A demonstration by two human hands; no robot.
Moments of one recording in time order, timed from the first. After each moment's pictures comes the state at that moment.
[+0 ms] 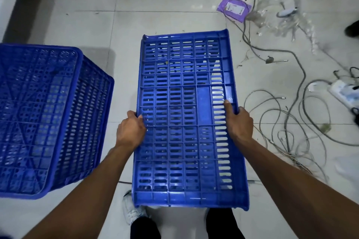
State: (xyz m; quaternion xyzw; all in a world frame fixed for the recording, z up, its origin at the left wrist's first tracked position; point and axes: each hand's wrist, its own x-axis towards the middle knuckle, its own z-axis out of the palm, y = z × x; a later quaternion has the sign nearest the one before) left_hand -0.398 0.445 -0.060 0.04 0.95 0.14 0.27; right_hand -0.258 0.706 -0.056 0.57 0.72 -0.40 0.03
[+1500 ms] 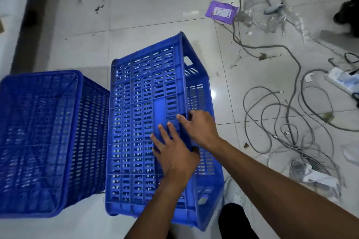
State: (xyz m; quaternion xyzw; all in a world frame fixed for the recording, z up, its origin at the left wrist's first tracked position) left_hand -0.290 0.531 -0.002 0.09 0.94 0.08 0.33; right_hand -0.302 0.640 -0.014 0.34 0.85 -0.39 0.09
